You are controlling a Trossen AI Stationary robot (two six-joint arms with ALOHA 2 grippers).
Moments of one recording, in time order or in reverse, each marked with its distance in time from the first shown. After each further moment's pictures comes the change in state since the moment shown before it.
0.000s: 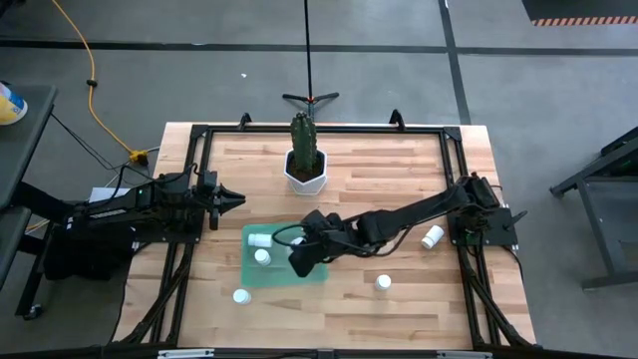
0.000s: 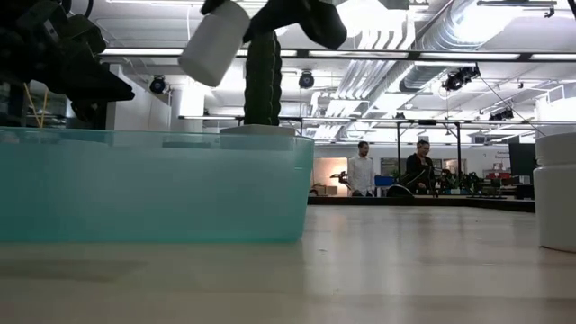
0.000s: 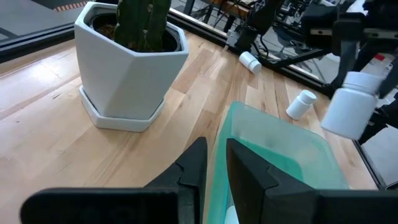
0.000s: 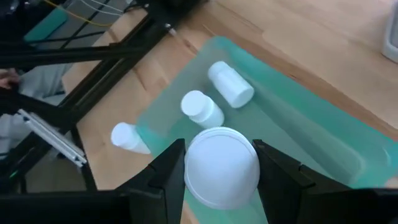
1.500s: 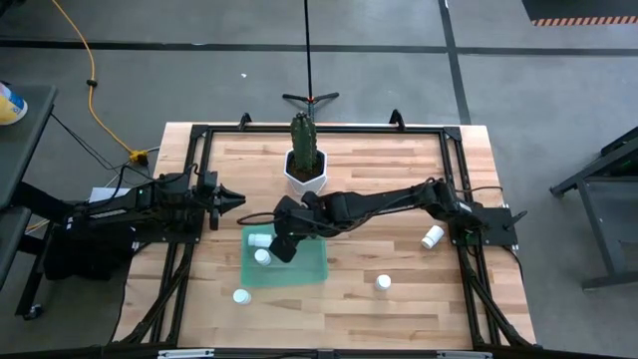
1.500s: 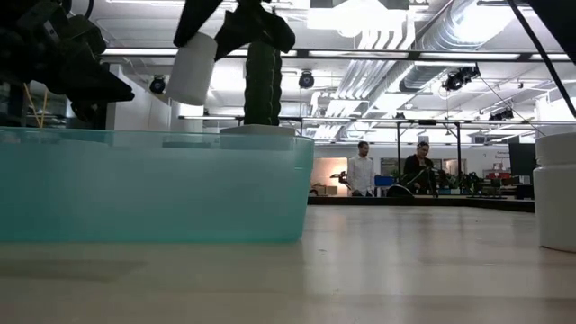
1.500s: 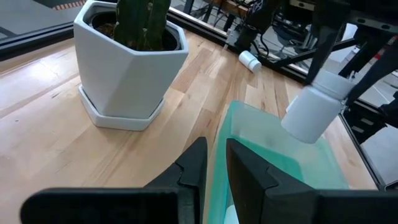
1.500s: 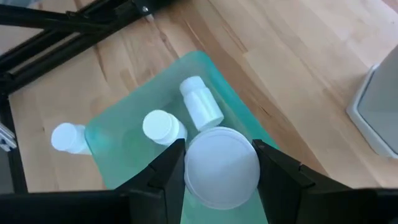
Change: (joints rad) left arm 0.000 0.002 -0.001 0.000 0.003 -0.001; right arm -0.129 0.287 0.535 -0.401 -0.098 -0.302
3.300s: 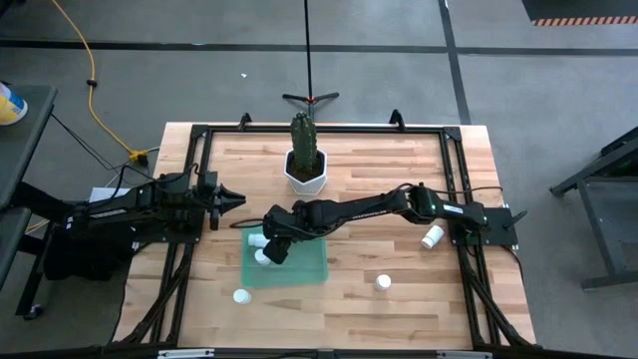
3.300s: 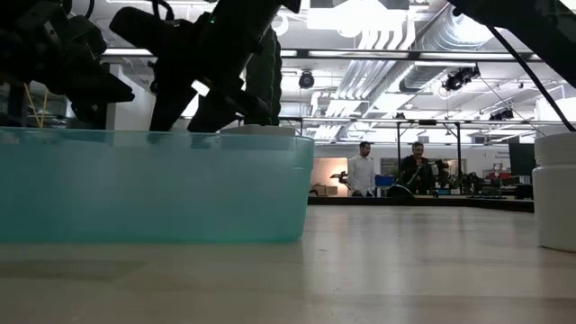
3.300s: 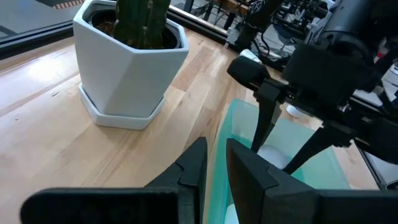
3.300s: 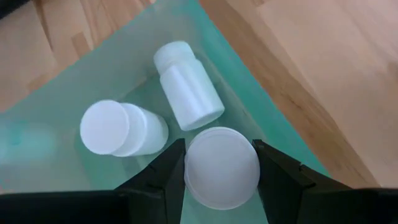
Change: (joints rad) left arm 0.000 0.005 0.000 -0.001 0.000 0.001; right arm -0.043 0.198 -0.001 0.114 -0.095 -0.024
